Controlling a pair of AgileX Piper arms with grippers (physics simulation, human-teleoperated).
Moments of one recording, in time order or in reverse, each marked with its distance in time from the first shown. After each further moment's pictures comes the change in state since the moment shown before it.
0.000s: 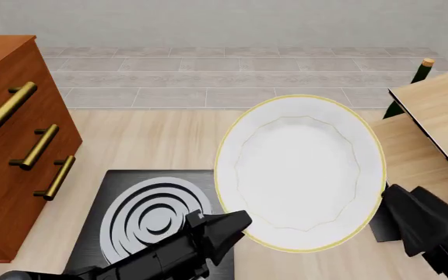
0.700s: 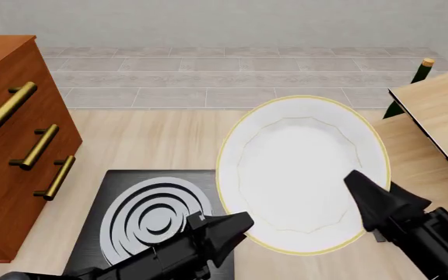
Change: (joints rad) left arm -0.012 -0.002 -0.002 -0.001 0.001; right arm 0.051 0.365 0.046 -0.378 0.040
